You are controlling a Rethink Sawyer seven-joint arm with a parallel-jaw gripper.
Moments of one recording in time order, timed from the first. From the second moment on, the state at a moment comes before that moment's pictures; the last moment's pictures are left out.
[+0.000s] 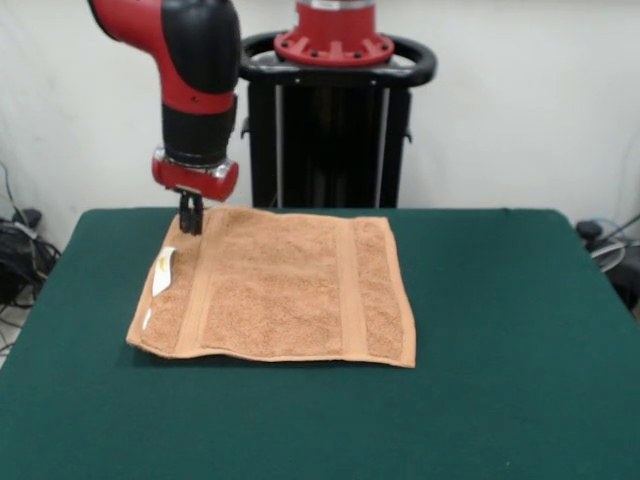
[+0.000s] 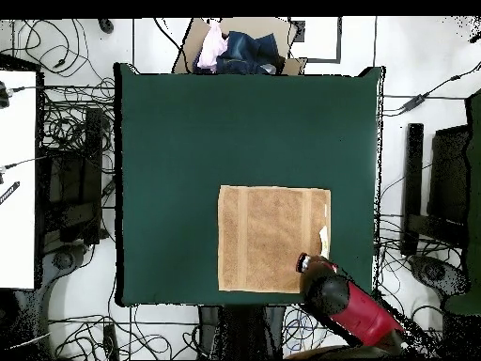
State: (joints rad) arm -0.68 -0.54 -0.11 2.07 -0.09 -0.05 1.37
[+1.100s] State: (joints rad) arm -0.77 -0.57 -0.10 1.91 -0.08 0.24 1.37
